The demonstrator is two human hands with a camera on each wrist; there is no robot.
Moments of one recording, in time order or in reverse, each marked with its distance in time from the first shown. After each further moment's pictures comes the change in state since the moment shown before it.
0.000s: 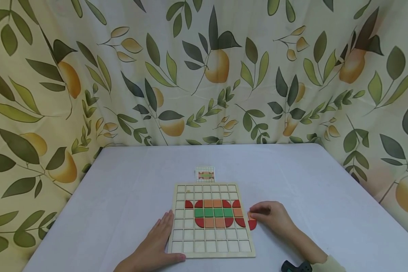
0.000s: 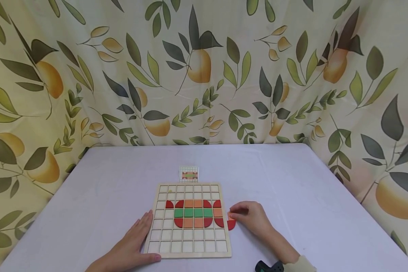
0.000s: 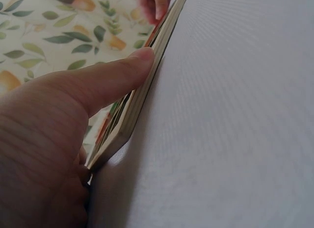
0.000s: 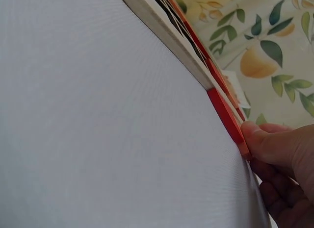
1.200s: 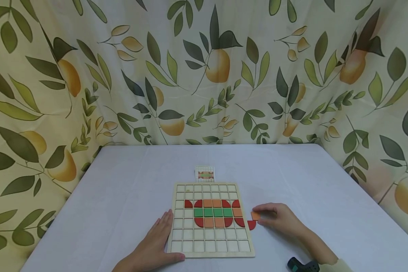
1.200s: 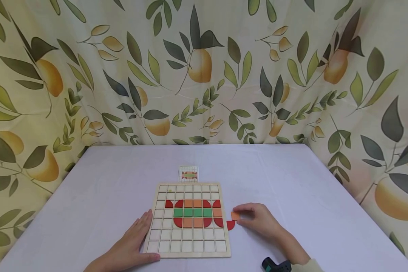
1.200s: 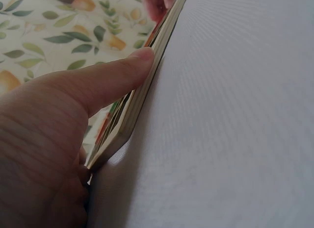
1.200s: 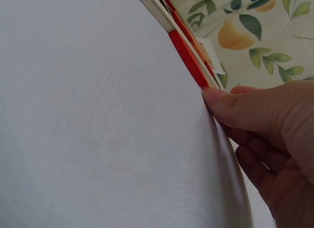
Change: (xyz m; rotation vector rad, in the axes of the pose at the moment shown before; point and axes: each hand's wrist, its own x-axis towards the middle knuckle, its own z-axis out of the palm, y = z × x) left_hand -0.001 -0.002 0.001 -0.010 0.007 0.028; right_hand -0.002 0.019 -0.028 -0.044 -0.204 -0.224
